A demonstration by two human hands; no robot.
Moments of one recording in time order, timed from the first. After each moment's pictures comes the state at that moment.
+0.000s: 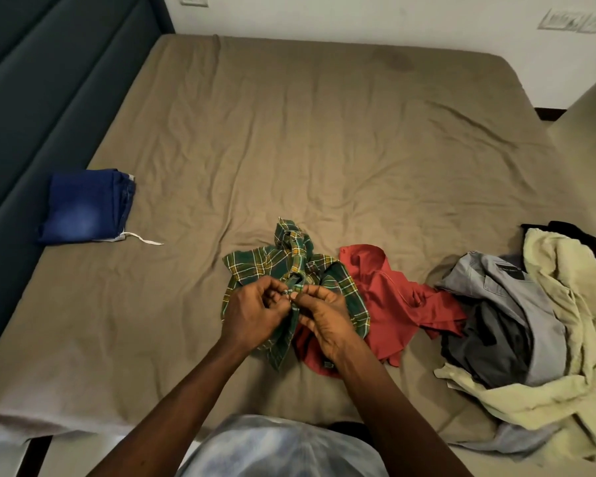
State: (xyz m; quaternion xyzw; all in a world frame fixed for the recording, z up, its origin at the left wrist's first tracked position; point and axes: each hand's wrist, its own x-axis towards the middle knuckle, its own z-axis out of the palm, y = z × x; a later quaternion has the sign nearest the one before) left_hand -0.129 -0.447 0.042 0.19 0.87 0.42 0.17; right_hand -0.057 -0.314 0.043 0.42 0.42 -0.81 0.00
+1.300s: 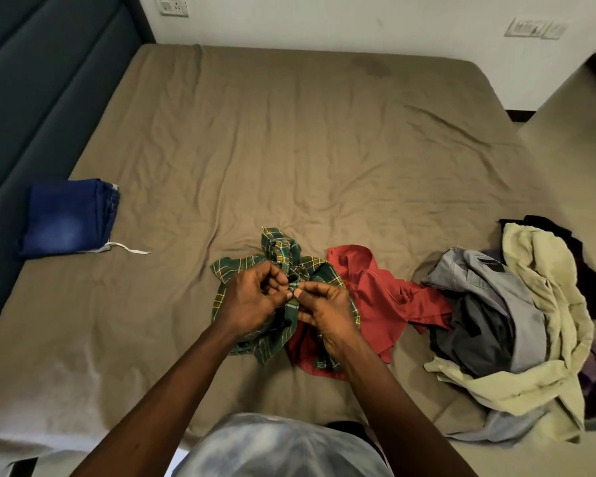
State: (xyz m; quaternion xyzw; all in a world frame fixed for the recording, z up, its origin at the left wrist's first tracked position) left_hand -0.149 -0.431 0.054 0.25 0.81 0.47 0.23; right_hand -0.044 -0.302 0.059 0.41 0.50 -0.76 -0.06
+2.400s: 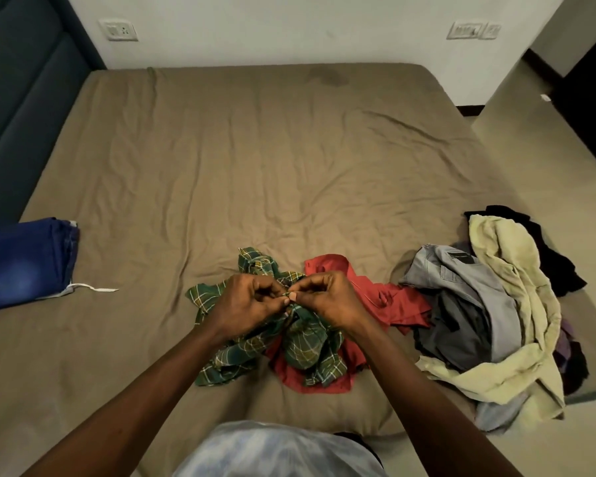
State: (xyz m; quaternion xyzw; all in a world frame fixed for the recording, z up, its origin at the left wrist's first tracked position) left_hand -0.177 -0.382 0.062 0.38 0.76 0.45 0.29; right_hand -0.051 -0.222 0.065 0.29 0.69 -0.66 -0.03
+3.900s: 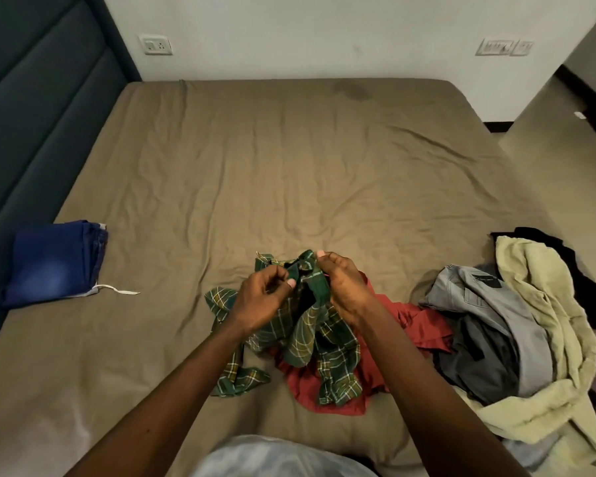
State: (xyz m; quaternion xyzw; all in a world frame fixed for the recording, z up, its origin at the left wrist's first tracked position) left_hand -0.201 -0.370 0.055 0.25 0.78 0.51 0.28; right_hand -0.113 -0.210 0.083 0.31 0.49 -0.81 -0.06
